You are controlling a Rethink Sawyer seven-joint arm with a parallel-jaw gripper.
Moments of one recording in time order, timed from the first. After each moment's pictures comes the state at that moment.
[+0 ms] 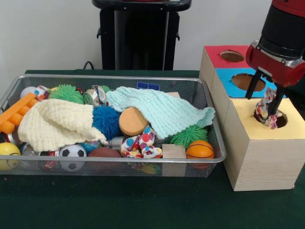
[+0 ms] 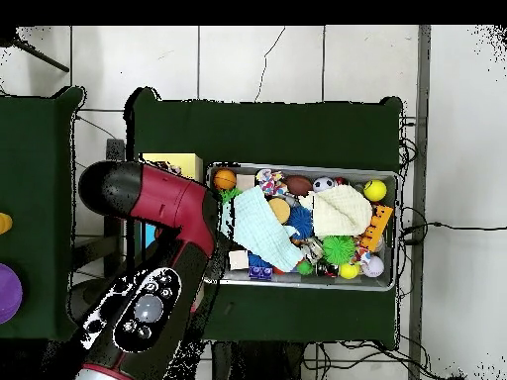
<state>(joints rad) 0.41 -0.29 -0.61 1.31 0.69 0.76 2.44</state>
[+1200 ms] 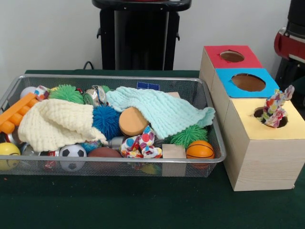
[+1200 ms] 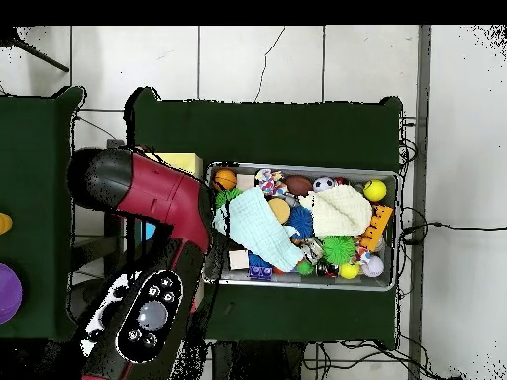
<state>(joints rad) 0.39 -0.37 -0.54 1.30 0.77 0.76 2.44</state>
